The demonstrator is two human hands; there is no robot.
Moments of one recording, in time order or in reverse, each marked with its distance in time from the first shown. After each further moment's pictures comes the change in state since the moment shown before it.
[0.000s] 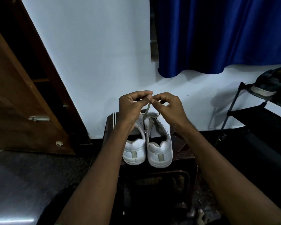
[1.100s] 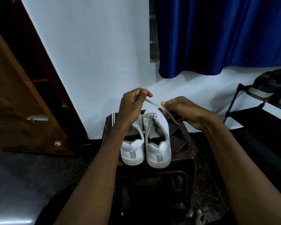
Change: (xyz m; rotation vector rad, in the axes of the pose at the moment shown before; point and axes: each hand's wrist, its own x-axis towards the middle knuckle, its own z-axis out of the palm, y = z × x) left_hand 0.004 0.006 -0.005 0.347 -0.091 0.162; right_hand 0.001 -0.022 -0.061 0.043 -0.458 0.328
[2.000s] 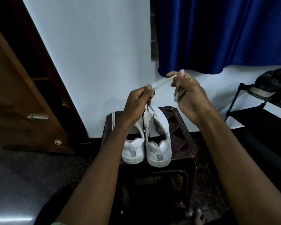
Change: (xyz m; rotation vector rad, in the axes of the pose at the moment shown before) left_hand 0.000 0.012 0.013 -0.138 -0.072 -0.035; right_hand -0.002 -0.028 0.008 0.618 0.228 -0.390
